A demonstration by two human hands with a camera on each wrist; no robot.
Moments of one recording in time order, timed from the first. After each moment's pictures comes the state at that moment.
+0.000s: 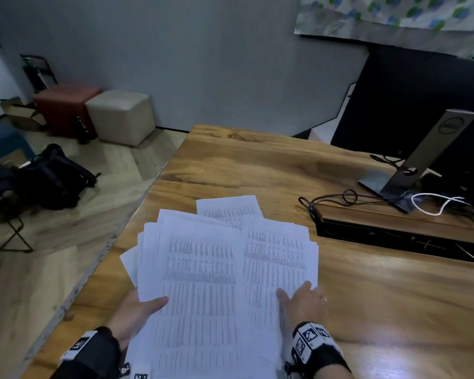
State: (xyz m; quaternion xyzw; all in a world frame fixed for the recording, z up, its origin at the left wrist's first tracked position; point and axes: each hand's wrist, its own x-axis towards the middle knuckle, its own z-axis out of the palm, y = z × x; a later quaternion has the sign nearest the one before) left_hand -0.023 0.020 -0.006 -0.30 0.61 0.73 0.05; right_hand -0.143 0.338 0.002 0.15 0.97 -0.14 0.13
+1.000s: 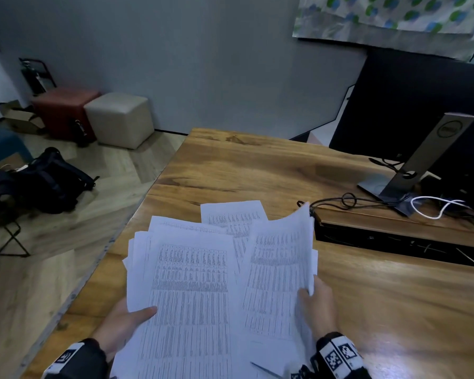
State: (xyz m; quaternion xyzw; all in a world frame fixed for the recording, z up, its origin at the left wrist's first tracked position) left_hand -0.021 0.005 -0.015 -0.32 0.59 0.74 0.05; right_hand -0.151 0.366 0.029 0.11 0.89 -0.43 0.07
